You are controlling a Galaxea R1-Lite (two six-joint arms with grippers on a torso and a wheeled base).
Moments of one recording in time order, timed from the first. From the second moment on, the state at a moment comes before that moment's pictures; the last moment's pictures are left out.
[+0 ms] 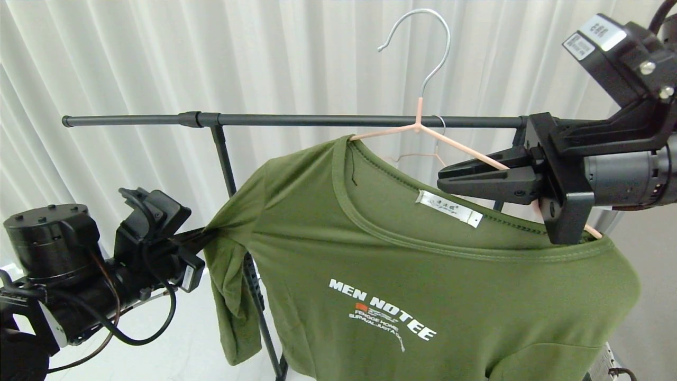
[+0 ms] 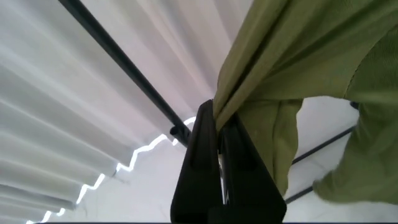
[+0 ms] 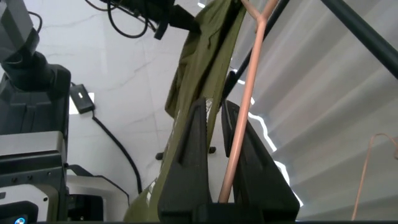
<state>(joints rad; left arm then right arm) -0.07 1.57 -0.40 -0.94 -0.23 0.52 0.67 1.46 -1.28 0.11 0.65 -0.40</state>
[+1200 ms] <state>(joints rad) -0.09 1.36 -0.33 -0.93 0.12 0.14 0.60 1.52 -1.20 0.05 0.40 -0.21</state>
